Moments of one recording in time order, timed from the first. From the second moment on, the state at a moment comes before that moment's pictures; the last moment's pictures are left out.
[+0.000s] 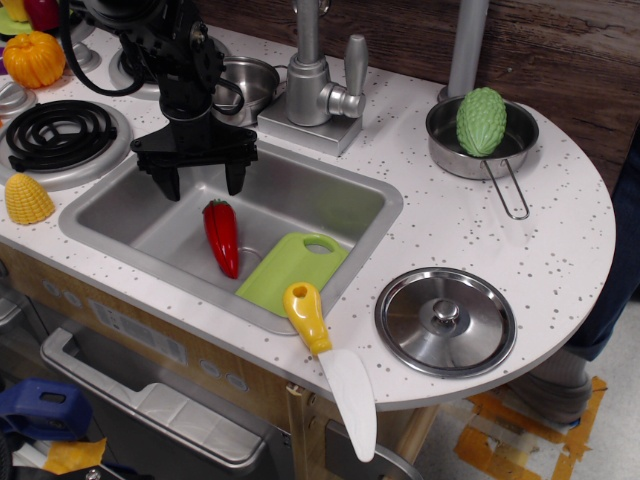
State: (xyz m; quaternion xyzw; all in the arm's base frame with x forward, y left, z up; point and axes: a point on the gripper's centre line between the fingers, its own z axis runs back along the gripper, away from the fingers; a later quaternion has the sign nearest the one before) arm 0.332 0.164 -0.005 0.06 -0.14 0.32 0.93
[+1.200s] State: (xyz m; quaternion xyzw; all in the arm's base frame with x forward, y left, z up) arm 0.333 0.163 -0.060 -0.01 -0.14 0.33 0.93
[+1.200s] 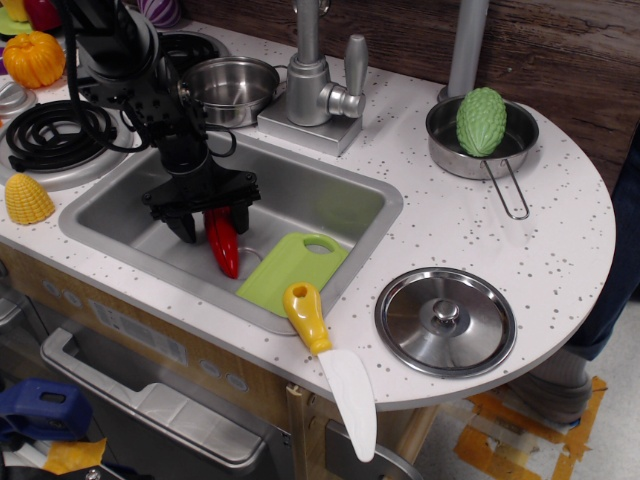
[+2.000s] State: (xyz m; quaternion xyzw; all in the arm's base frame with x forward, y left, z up) arm 0.344 0.179 0.007 0.09 -0.16 0.26 0.95
